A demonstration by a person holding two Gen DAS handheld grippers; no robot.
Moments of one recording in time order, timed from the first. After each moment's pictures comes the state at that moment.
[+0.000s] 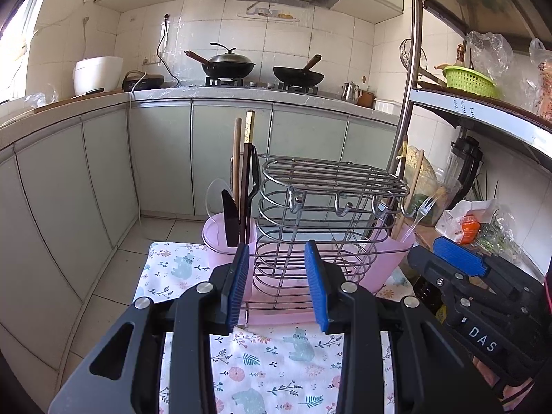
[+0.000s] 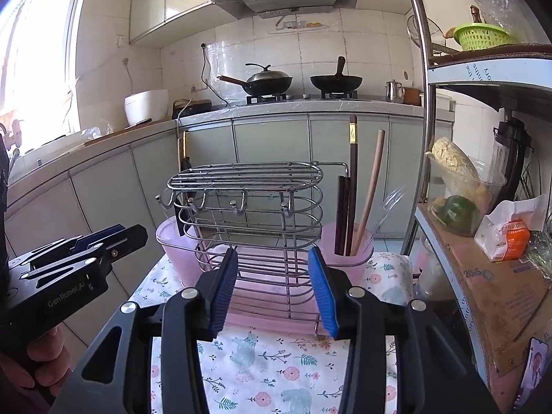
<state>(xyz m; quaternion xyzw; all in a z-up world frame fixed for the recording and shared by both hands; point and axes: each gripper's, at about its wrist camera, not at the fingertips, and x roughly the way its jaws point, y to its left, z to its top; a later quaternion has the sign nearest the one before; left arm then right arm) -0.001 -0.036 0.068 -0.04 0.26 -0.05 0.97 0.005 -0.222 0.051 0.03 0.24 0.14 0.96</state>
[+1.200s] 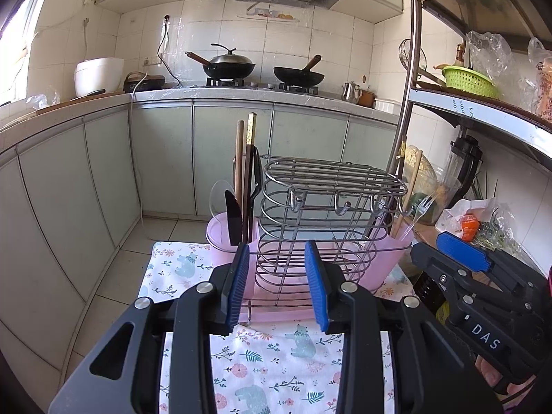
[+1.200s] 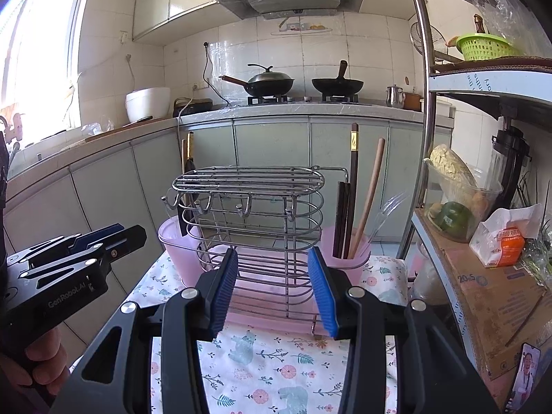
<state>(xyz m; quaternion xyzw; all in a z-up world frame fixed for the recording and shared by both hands) -0.006 -0.034 0.072 -0.03 0.26 -0.05 0.96 0.001 -0.223 0.059 0.02 0.23 0.14 0.96</state>
